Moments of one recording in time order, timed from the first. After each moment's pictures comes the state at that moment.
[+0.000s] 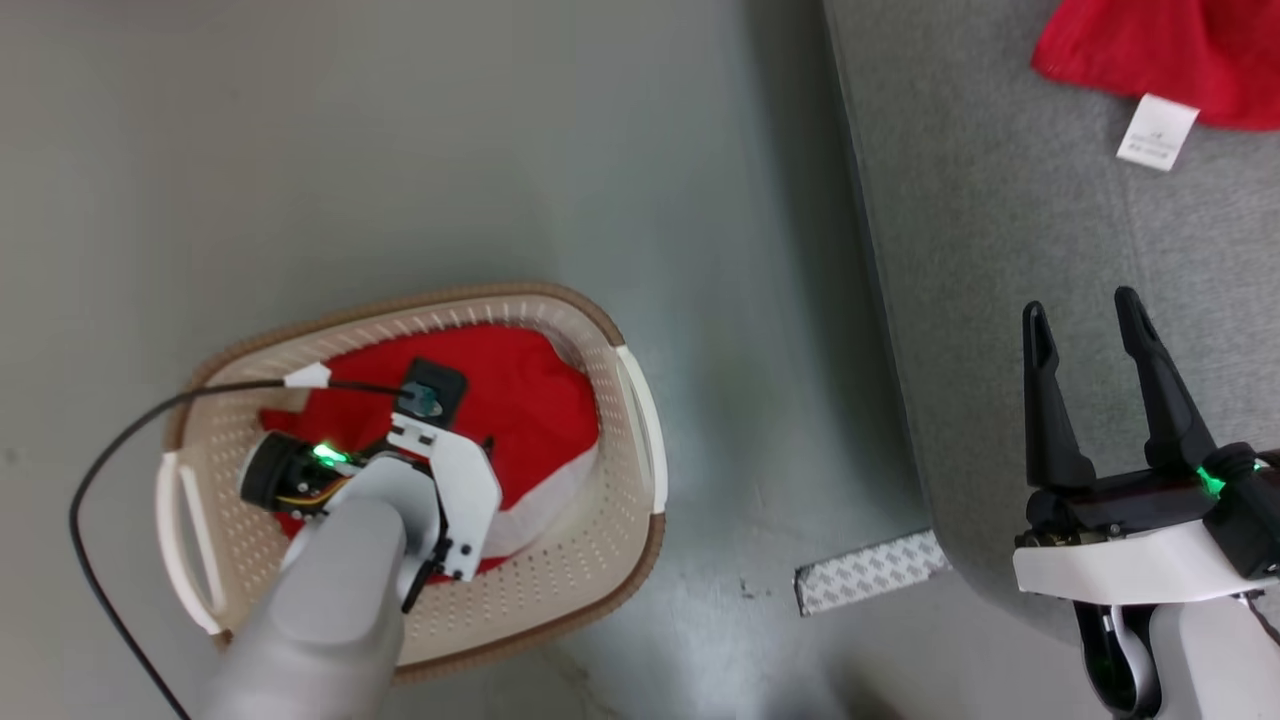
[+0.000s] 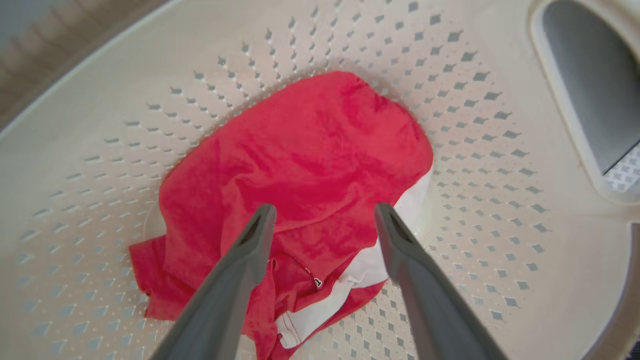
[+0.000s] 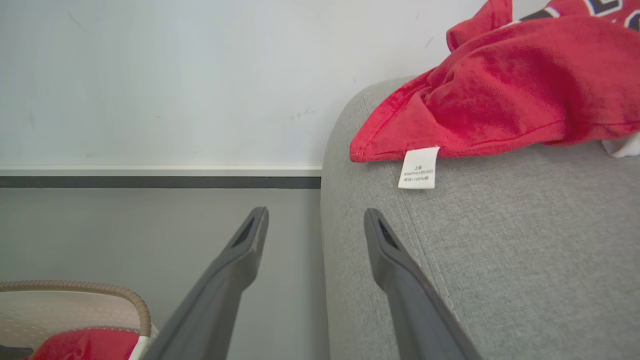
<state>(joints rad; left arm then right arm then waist) -0.75 0.10 -0.31 0.94 0.04 -0.07 0.16 -0.31 -0.05 0.07 0.07 0.21 0.13 -0.26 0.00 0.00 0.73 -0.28</state>
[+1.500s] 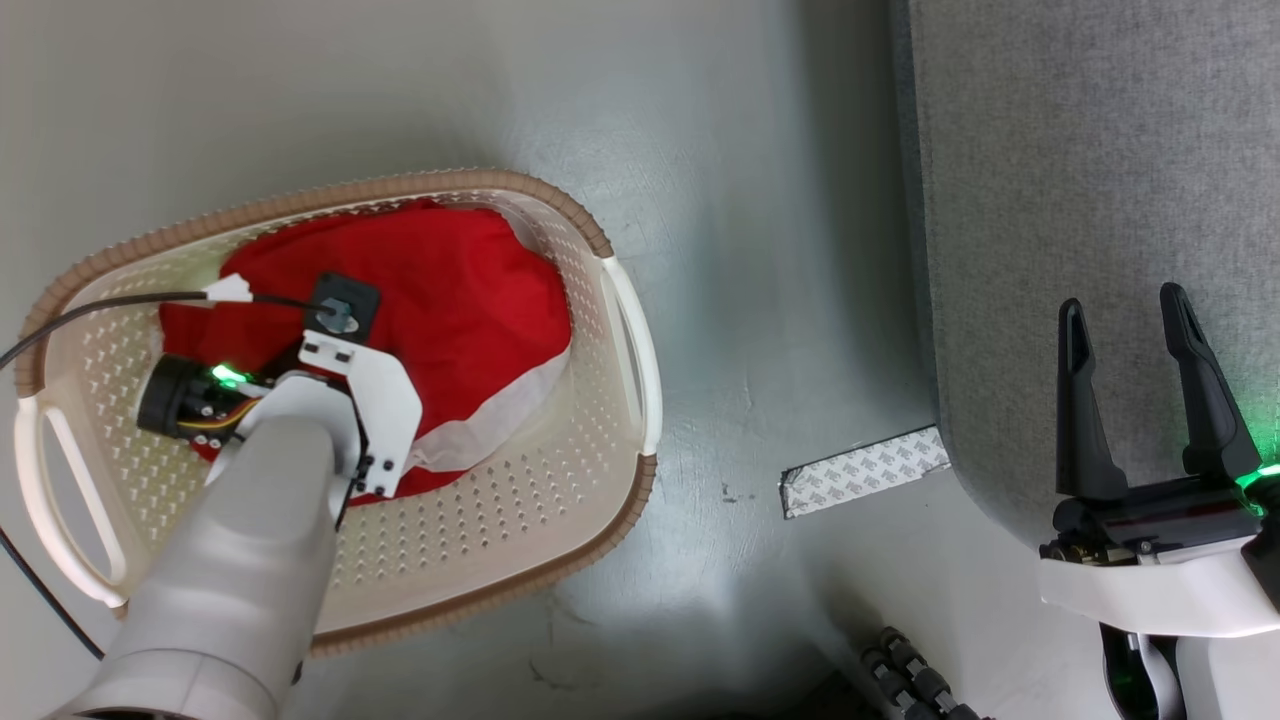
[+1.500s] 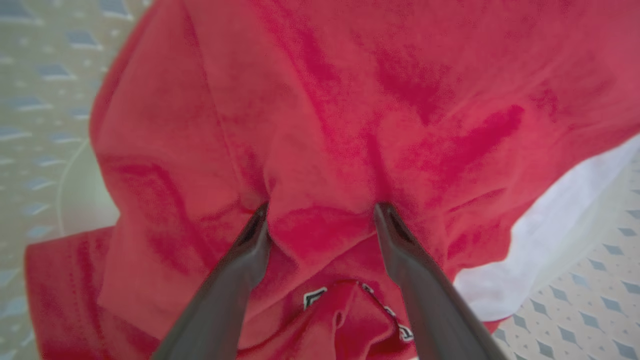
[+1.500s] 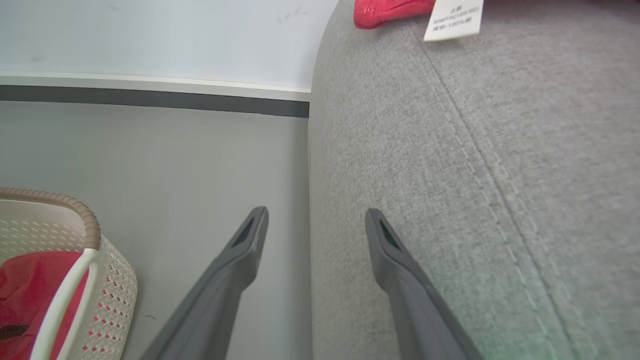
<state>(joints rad) -1.00 0.17 -0.38 1.26 0.04 0.03 0.05 -0.26 -0.05 0.05 -0.04 0.19 0.13 -0.27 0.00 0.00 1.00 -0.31</state>
